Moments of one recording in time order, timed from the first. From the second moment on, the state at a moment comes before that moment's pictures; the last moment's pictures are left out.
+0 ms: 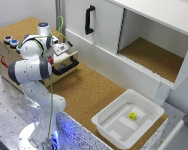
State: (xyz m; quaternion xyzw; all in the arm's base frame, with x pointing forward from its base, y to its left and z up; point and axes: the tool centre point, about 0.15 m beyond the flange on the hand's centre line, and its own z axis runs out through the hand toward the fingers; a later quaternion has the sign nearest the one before) arm 0.312 0.301 0.332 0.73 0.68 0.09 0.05
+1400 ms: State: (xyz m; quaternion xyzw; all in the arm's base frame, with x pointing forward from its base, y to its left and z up) arm 0.348 0.336 0.443 0.70 0.69 0.20 0.05
